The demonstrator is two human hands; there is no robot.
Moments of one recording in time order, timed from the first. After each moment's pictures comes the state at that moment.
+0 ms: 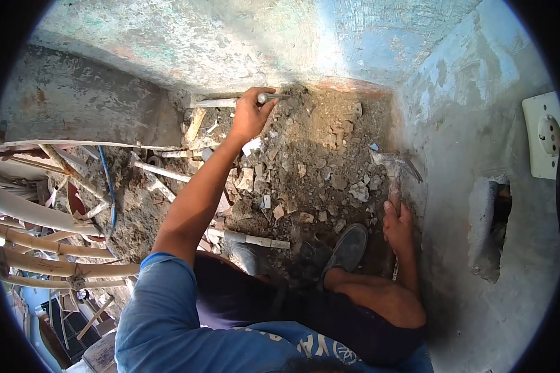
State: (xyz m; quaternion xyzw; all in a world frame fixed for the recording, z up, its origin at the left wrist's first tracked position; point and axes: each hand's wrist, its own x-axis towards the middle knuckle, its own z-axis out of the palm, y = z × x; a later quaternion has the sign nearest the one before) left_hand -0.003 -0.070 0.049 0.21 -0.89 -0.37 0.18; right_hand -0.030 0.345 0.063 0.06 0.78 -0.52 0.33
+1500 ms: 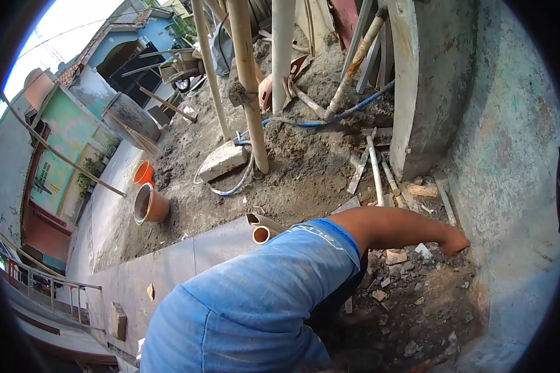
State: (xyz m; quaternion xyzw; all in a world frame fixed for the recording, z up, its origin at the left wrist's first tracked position) left_hand 0.066 -0.107 0.083 0.14 -0.96 -0.26 -0.02; right_hand -0.092 0.375 -0.030 -0.06 0.70 -0.55 0.45
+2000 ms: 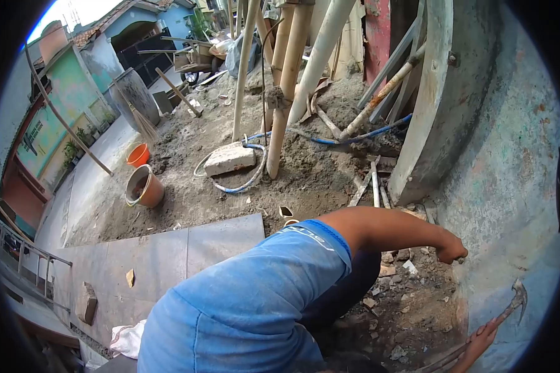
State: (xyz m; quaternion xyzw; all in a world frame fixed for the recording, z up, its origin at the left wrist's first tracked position) left_hand 0.122 -0.064 0.215 0.16 -0.96 -0.22 -0.03; right_hand -0.137 0.183 0.192 -0.28 0.71 -0.61 0.22
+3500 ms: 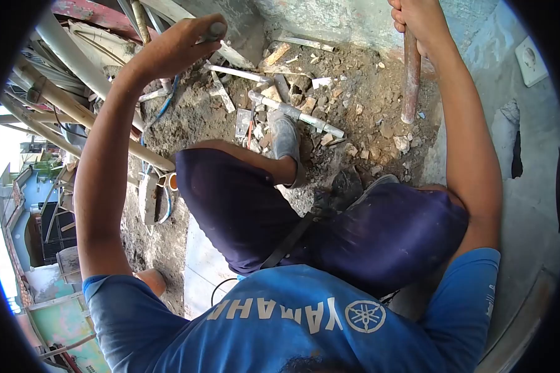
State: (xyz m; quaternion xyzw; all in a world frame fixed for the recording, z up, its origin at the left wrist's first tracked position) left_hand 0.265 0.003 0.374 0.14 -0.99 -0.04 -0.01; right_hand -0.046 0.168 0.295 -0.36 0.57 -0.70 0.25
